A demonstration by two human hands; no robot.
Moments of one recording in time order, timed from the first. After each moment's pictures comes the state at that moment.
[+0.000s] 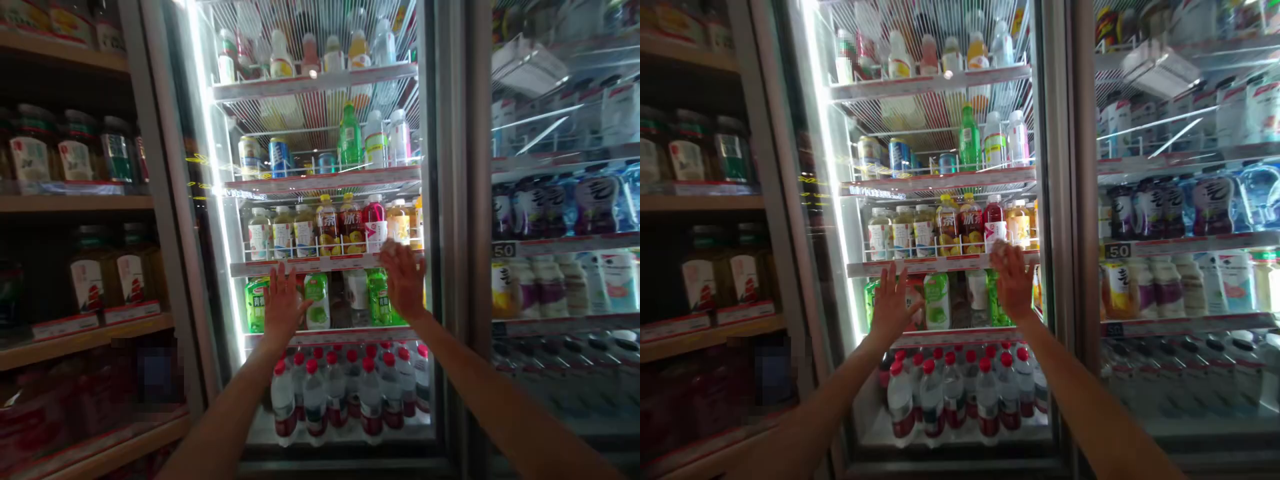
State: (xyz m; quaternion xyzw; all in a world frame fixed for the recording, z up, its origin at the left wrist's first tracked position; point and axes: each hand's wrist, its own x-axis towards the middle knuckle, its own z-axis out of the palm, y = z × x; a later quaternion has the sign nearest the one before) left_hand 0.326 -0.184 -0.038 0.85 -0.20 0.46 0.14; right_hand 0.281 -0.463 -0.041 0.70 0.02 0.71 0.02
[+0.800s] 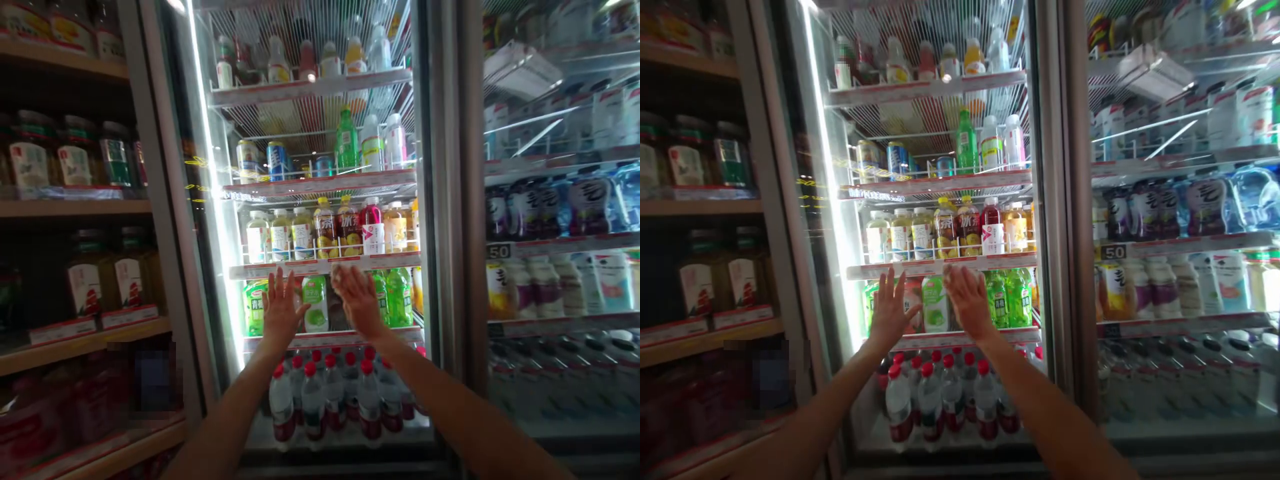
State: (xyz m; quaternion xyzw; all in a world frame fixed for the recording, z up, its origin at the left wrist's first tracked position) left_hand 0.325 -0.185 -0.042 0.85 -0.21 0.46 0.15; right_hand 0.294 -0.389 -0.060 0.74 0.13 0.66 0.06
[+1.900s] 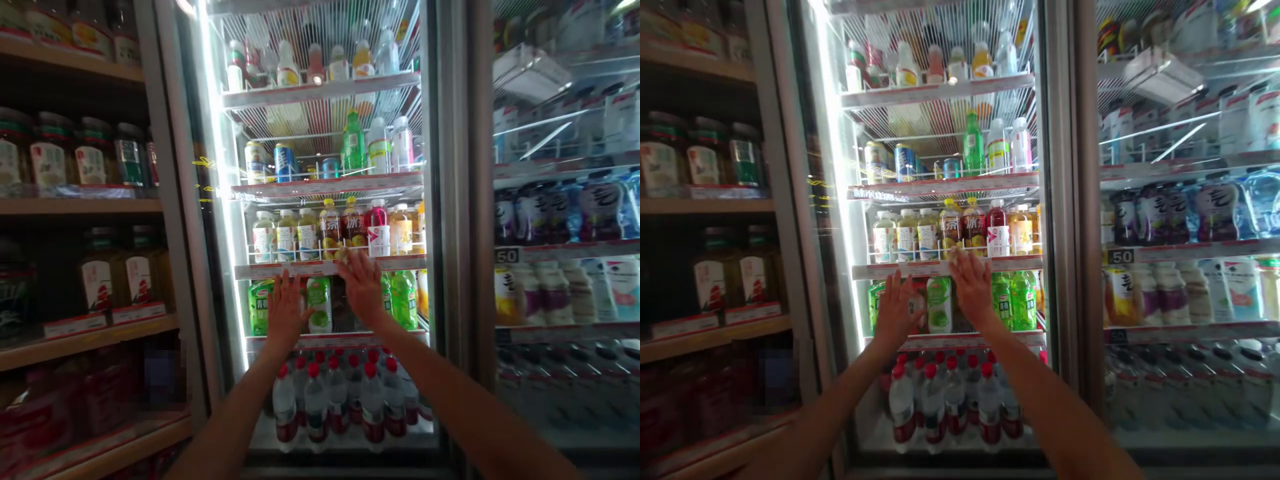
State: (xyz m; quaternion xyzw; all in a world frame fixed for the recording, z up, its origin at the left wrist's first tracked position) left_hand 0.327 -0.183 -0.049 0.85 -0.20 0.48 0.11; right_hand 0.301 -0.386 -0.027 0.72 0.10 0.68 0.06
